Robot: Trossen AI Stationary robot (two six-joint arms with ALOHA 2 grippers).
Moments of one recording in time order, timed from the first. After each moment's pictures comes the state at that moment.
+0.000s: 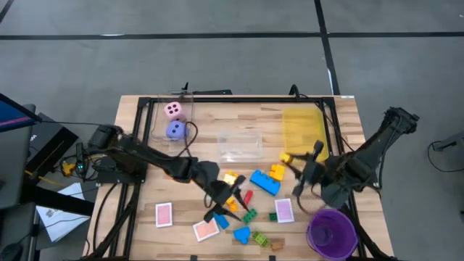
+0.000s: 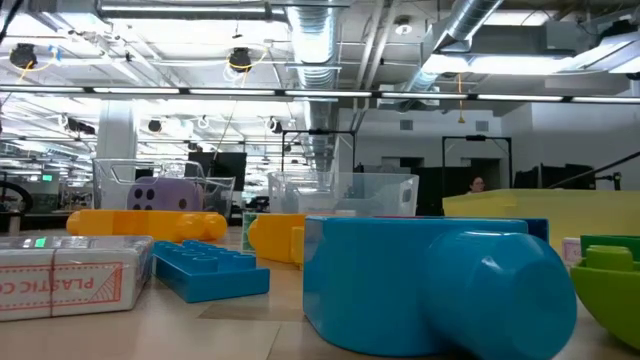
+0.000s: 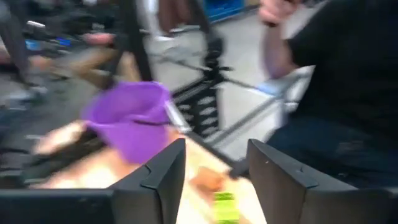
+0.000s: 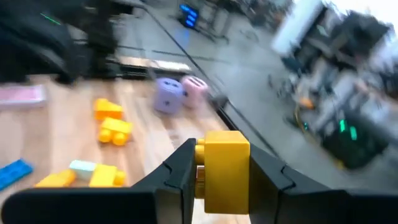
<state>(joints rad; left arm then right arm) -0.31 1.66 1.13 0.32 0.31 0.26 0.73 1.13 1.03 -0.65 1.23 0.40</state>
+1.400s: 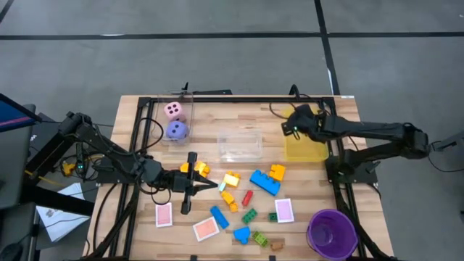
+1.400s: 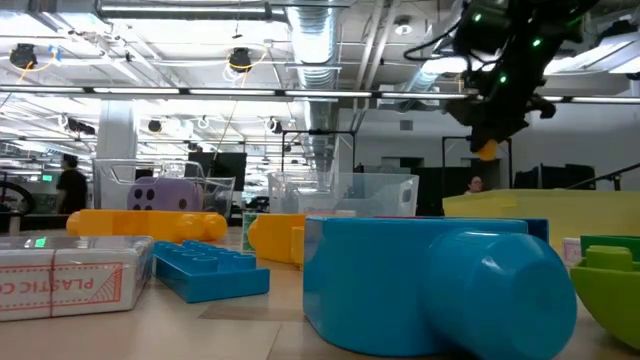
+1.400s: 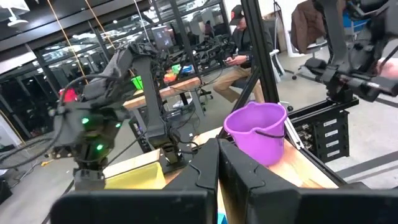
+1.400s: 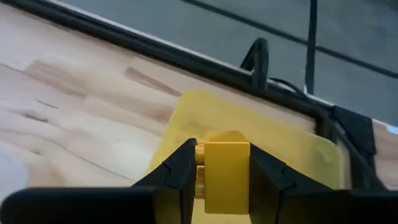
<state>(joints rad) -0.51 1.21 0.82 0.42 -0.43 0.33 -0.32 1.14 0.76 -0.69 0.73 0.67</state>
